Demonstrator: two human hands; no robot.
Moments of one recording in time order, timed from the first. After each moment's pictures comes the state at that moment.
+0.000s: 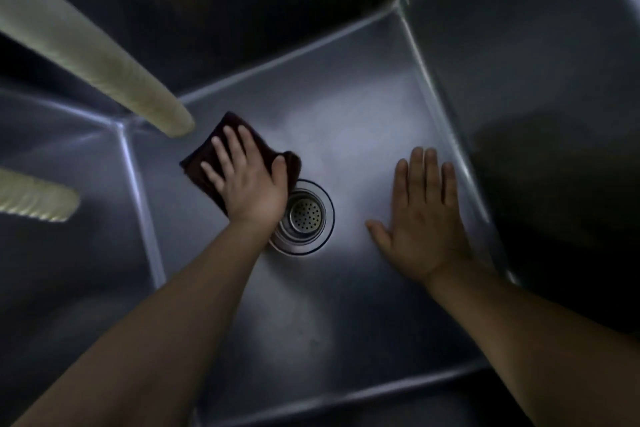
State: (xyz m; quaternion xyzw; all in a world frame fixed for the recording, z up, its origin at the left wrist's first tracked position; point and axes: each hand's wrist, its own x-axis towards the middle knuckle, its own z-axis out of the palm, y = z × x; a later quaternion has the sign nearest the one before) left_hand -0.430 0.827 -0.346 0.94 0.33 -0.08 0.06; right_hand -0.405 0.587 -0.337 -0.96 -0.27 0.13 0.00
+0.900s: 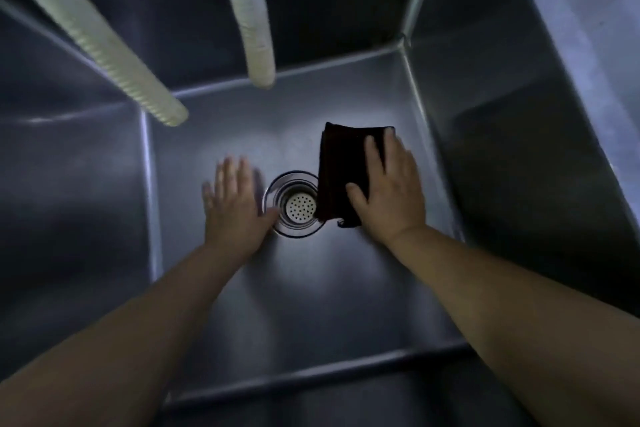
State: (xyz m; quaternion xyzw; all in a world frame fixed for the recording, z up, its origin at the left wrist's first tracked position) left_hand -0.512 0.827 -0.305 0.95 0.28 -0.11 0.09; right_hand -0.393 0.621 -0.304 -0.95 -0.26 0.08 0.14
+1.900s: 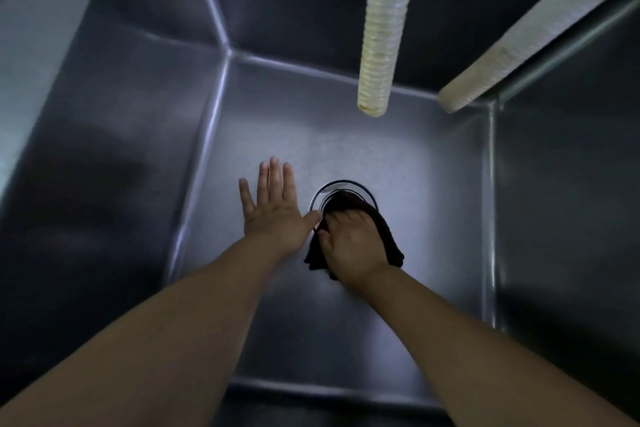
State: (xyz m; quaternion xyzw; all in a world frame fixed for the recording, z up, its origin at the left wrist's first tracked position) left_hand -0.529 0.834 -0.334 0.89 0.38 -0.20 0.17; right_hand -0.456 0.709 -0.324 -0.84 -0.49 0.21 0.05
